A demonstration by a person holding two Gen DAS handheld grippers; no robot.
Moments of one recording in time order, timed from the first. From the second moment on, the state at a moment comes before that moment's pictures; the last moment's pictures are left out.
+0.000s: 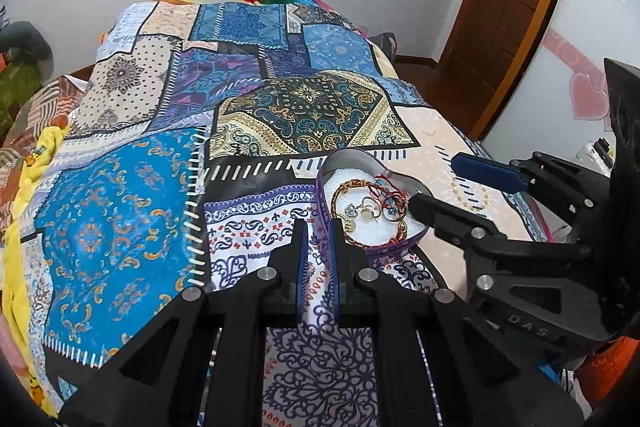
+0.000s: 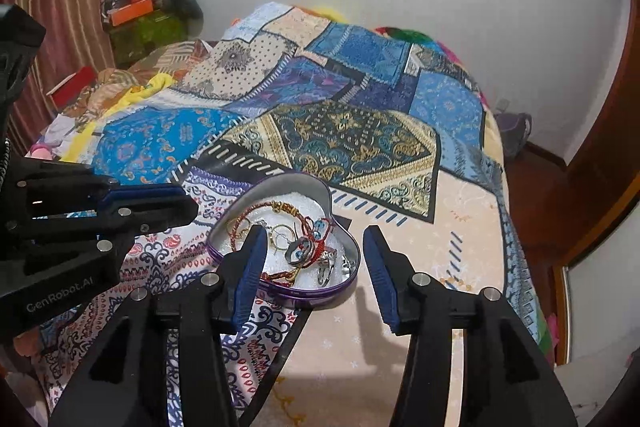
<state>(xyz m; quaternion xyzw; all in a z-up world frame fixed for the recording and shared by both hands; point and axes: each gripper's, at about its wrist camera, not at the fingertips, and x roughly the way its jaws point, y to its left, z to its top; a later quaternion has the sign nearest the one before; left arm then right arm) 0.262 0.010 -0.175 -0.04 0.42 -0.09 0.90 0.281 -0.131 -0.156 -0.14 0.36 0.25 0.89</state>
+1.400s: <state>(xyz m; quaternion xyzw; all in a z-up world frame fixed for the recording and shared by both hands) 0.024 0.005 0.032 -0.03 0.06 0.00 1.00 0.070 -0.187 0.038 -0.01 0.04 0.18 0.98</state>
